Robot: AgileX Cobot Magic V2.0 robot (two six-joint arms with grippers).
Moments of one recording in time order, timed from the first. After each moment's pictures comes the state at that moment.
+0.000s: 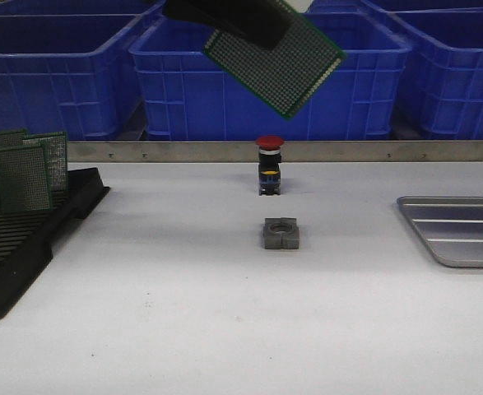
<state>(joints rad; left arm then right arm) -0.43 1.75 -1.47 -1.02 1.16 1.66 -0.10 0.00 -0.02 -0.05 0.16 0.02</state>
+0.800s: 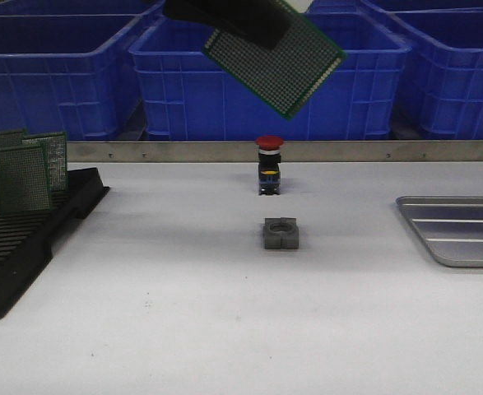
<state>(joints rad) -0.43 1.75 -1.47 -1.02 1.16 1.66 0.30 0.87 -0.62 0.16 0.39 -0.28</state>
